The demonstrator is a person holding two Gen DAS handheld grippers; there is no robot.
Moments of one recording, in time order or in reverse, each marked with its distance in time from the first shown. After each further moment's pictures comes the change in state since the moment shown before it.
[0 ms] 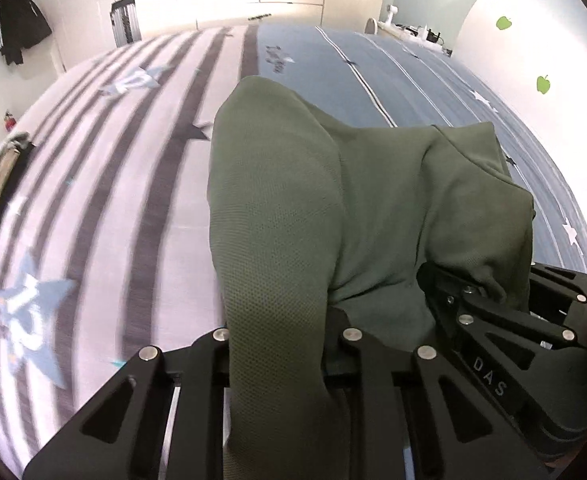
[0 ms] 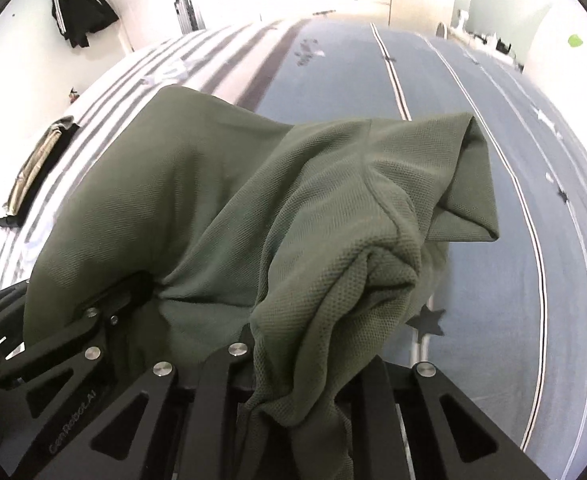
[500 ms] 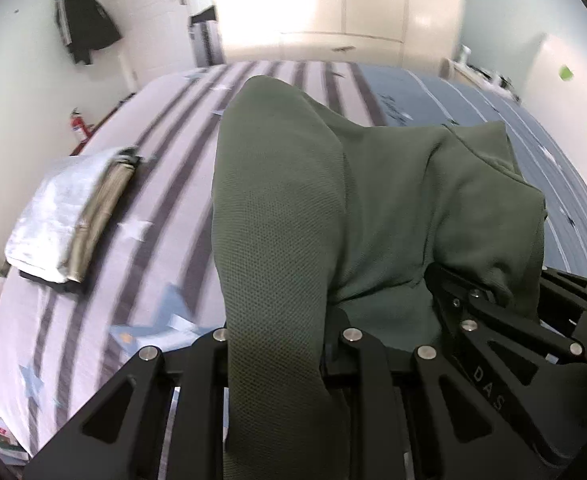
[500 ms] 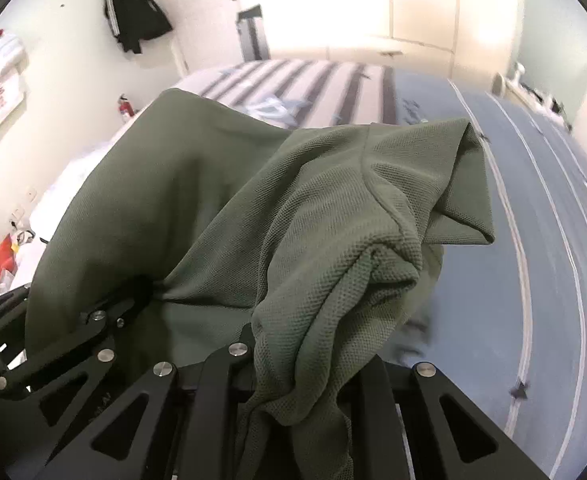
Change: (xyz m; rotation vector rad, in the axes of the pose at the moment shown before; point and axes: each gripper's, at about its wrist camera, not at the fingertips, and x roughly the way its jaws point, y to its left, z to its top) left arm -0.054 0.203 0.052 -0.109 -0.098 0.193; right arm 0.032 0.223 0.109 -0.119 -0.119 0.112
